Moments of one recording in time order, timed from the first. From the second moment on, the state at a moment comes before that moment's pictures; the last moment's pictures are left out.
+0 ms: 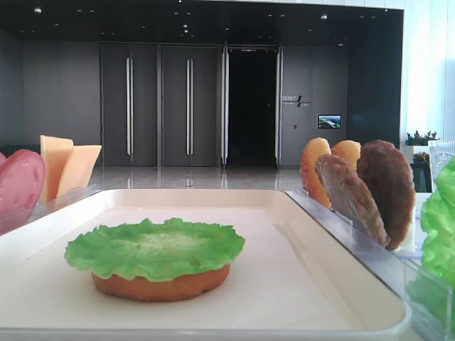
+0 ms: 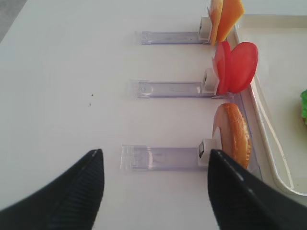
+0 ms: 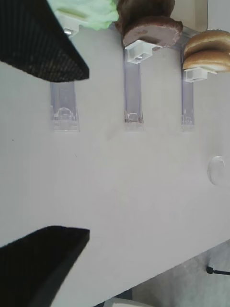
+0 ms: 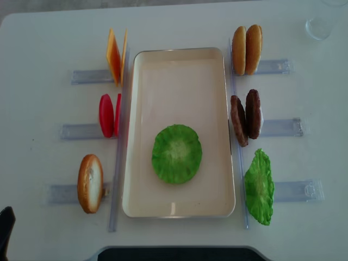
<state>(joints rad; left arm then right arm) 0.09 -0.02 -0.47 -0.01 1.11 0.04 -0.01 -0.01 -0.51 0.02 1.13 -0.05</state>
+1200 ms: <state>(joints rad) 0.09 0.63 -0.83 -0.03 1.11 0.04 -0.01 -0.01 -0.51 0.02 1.13 -0.05</state>
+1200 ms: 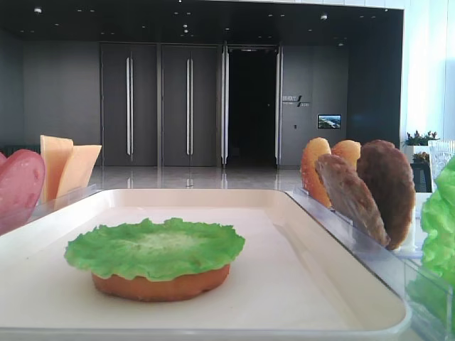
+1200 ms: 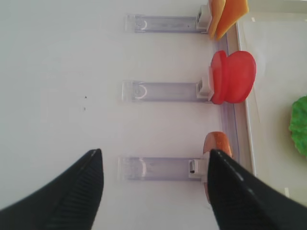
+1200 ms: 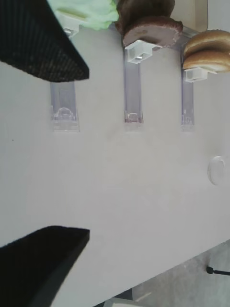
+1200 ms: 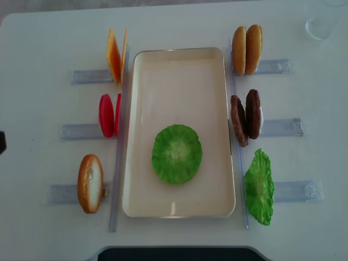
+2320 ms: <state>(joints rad) 0.09 1.33 -1.26 0.04 1.23 -0.09 -0.01 -0.01 -0.51 0.02 1.13 -0.05</state>
